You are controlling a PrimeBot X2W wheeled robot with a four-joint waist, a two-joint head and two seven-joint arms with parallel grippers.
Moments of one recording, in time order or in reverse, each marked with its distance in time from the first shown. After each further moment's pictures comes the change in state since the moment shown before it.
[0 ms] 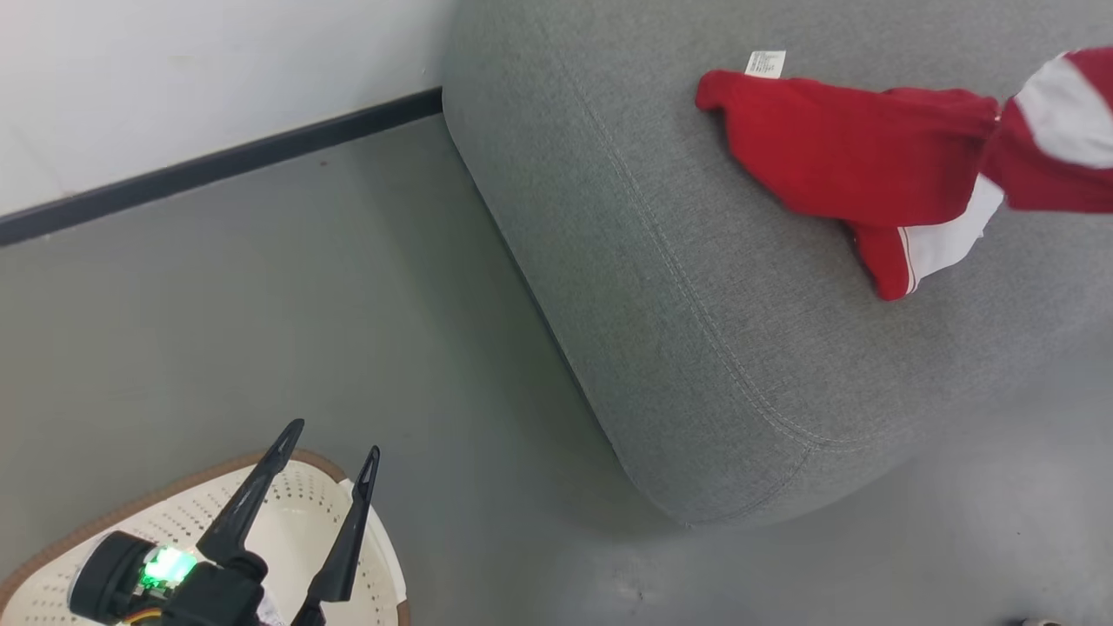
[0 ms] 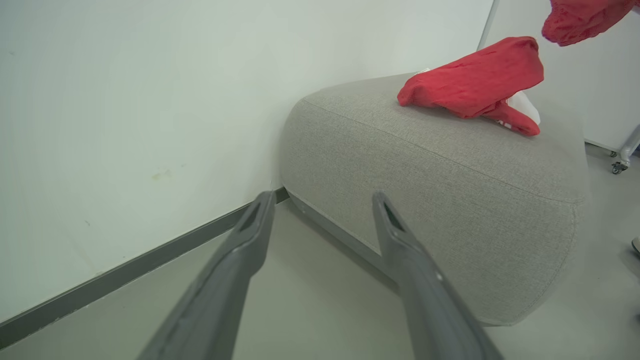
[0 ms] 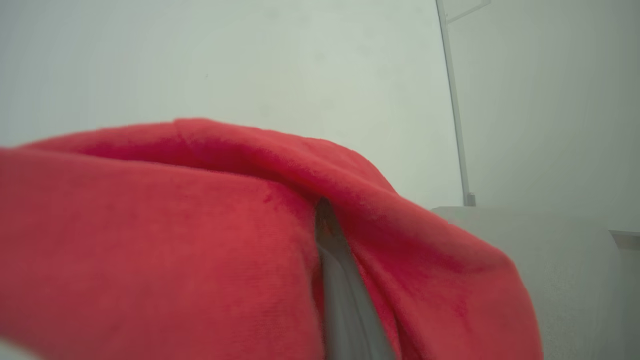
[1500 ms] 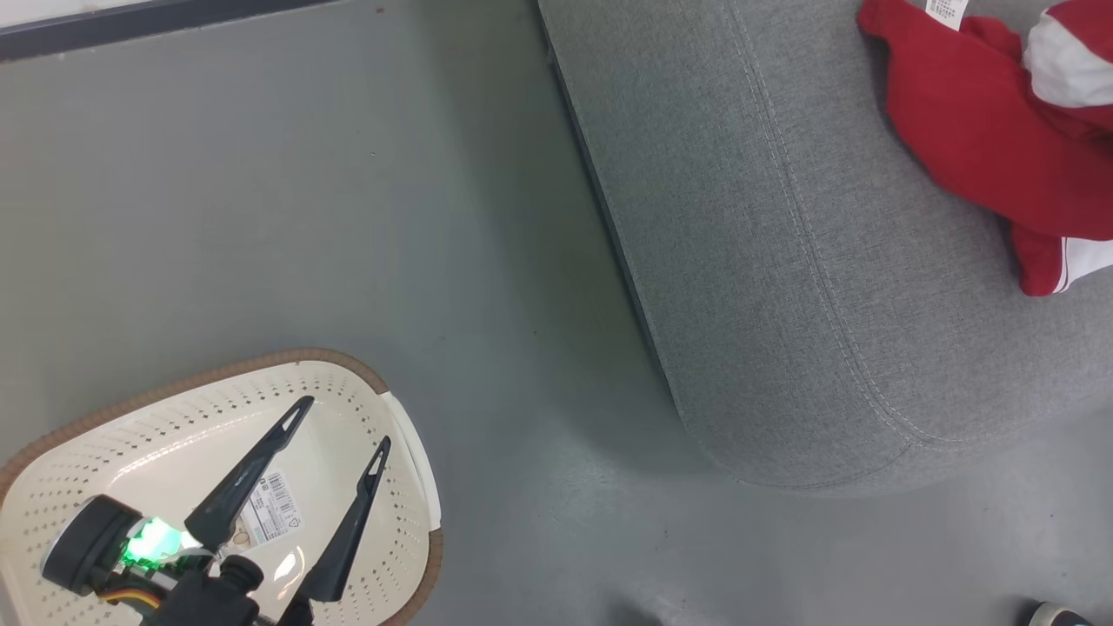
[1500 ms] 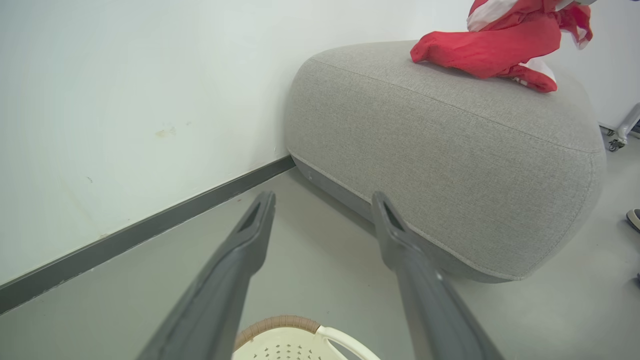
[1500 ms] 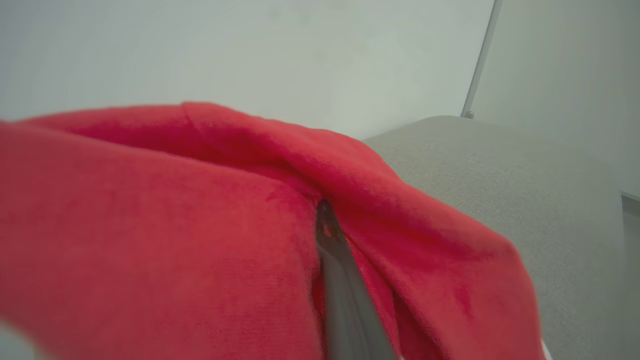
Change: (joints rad) left arm -0.026 0.132 -0.071 -0.126 0.001 0.000 -0.003; right arm -0.432 -0.119 0.089 0.671 -0.134 -0.033 0.000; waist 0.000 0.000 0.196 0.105
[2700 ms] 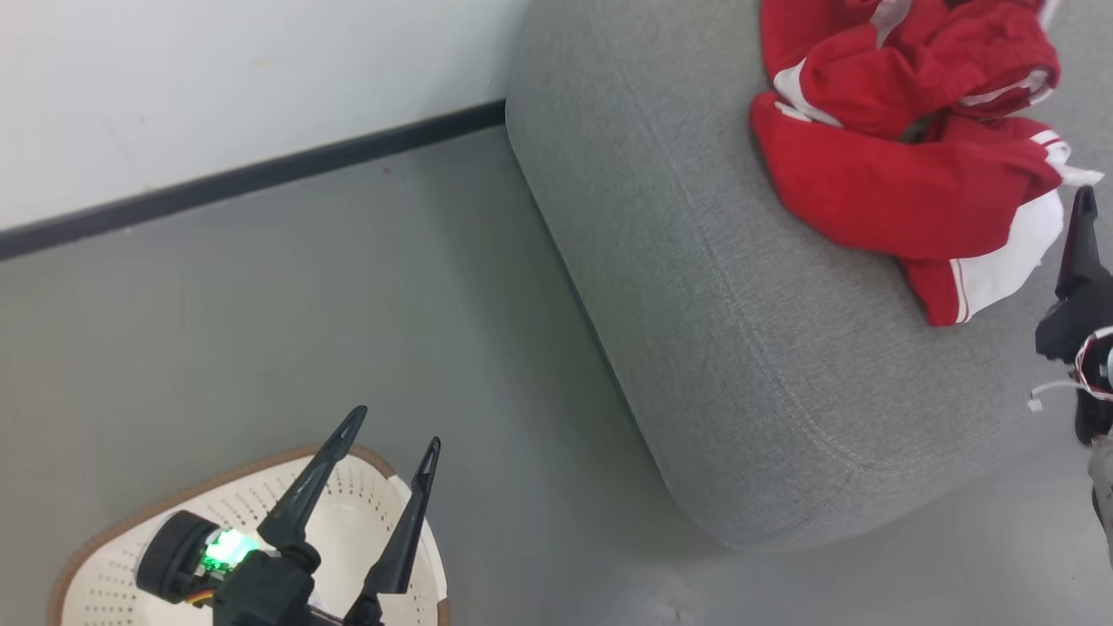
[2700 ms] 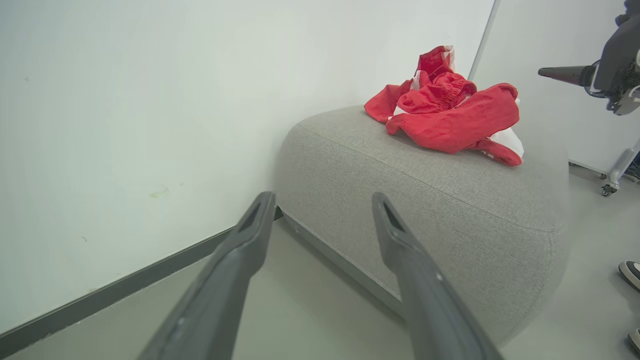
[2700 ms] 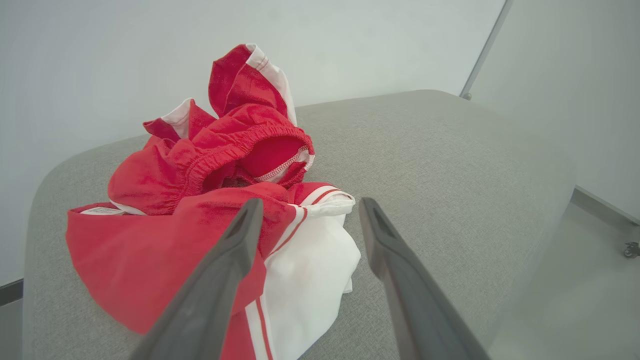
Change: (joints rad) left arm -0.019 -0.168 -0.016 0.122 -0.040 0.000 0.000; right arm 0.176 0.006 0.134 0.123 -0.153 0.035 0.000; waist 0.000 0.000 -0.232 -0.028
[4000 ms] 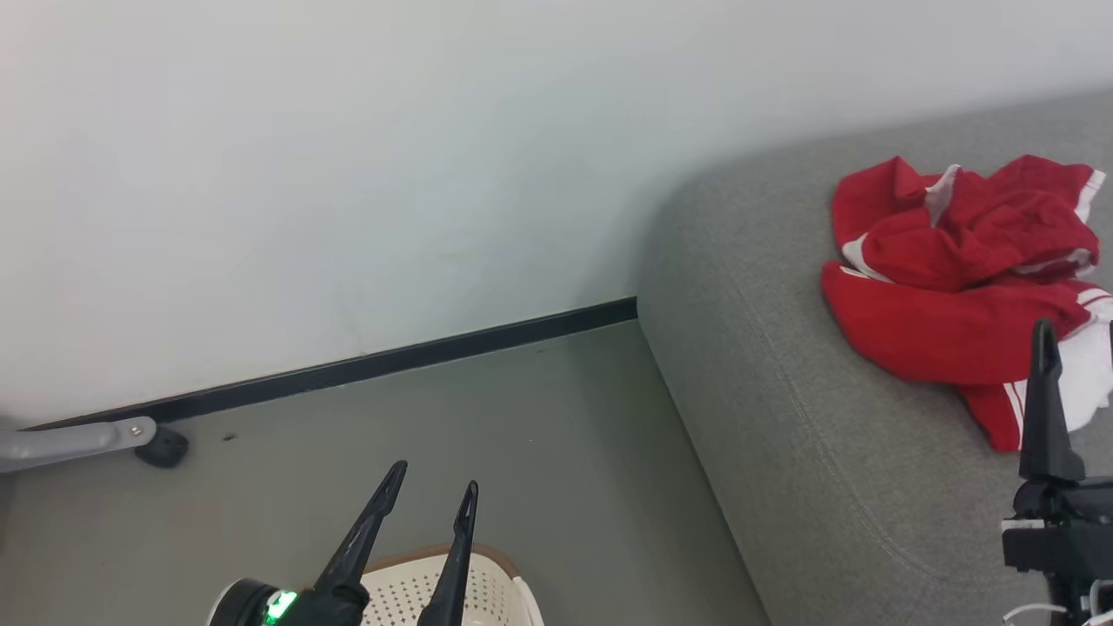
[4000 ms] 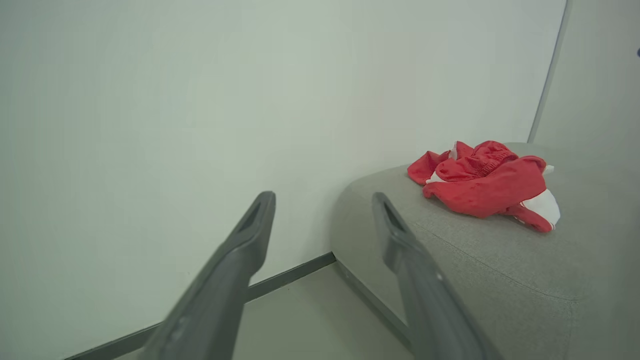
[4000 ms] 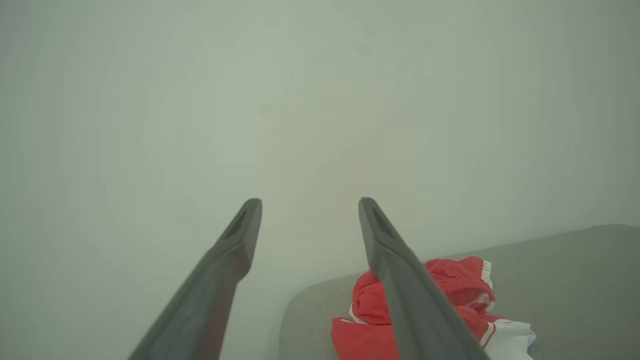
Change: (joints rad) left arm 0.081 -0.161 0.011 0.059 0.000 0.037 0.000; right arm 0.747 0.095 -0.023 -1.077 0.095 0.068 0.000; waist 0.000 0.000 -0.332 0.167
